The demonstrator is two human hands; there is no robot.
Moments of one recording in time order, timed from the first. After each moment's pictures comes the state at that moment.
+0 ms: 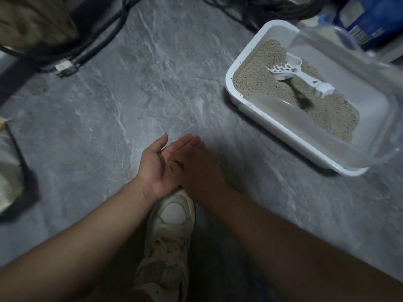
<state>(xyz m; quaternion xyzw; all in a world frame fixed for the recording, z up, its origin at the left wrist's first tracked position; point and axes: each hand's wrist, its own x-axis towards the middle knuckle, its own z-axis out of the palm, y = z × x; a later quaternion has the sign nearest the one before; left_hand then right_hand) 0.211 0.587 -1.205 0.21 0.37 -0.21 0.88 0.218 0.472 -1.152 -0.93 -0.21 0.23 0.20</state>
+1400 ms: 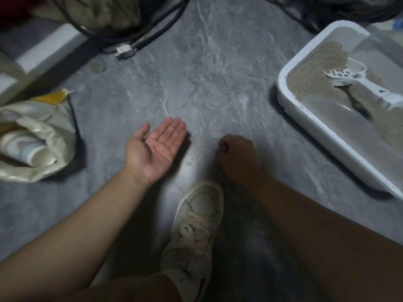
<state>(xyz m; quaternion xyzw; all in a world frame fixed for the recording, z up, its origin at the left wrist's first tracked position) 0.179 0.680 -1.203 0.16 0.41 0.01 0.90 0.240 0.472 -1.206 -0.93 -0.14 0.21 0.27</state>
